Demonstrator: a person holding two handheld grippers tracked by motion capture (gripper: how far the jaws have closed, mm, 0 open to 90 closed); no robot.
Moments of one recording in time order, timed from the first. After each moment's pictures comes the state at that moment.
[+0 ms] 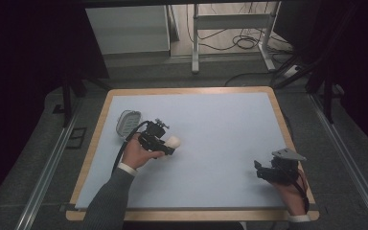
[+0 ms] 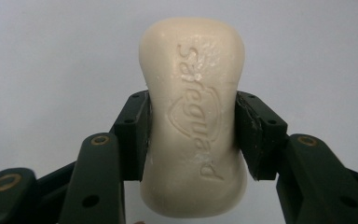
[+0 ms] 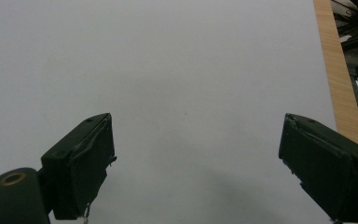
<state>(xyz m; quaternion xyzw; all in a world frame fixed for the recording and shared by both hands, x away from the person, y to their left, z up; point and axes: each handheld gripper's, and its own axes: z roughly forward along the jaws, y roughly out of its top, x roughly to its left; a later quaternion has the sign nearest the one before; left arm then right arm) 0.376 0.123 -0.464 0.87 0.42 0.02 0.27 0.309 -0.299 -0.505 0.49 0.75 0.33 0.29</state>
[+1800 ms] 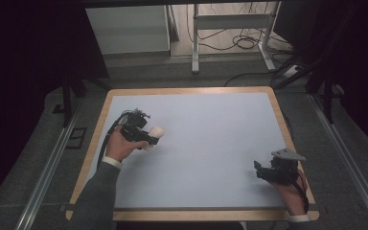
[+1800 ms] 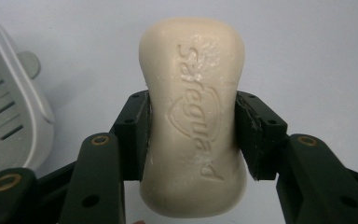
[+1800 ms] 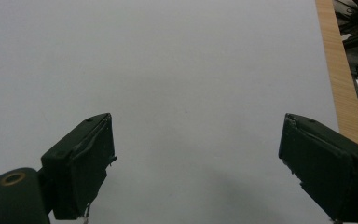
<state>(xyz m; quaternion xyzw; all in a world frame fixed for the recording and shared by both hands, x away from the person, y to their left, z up) 0.390 0.177 -0.447 0.84 0.47 0.05 0.27 0.309 -0.298 -0.506 0.50 0.75 0.32 0.29</state>
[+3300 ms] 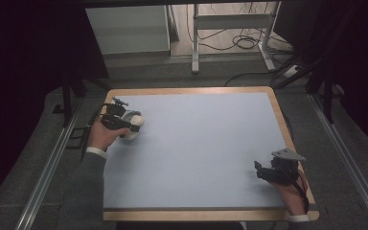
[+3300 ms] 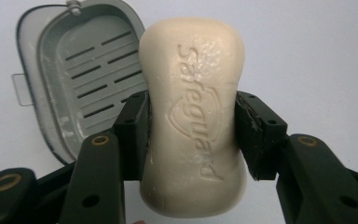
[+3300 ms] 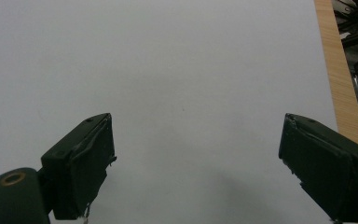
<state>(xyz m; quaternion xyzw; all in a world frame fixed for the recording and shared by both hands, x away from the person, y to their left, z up) 0.421 0.242 -0.444 0.79 0.54 0.06 0.28 0.310 -0.300 -0.508 0.50 0.75 0.32 0.29</state>
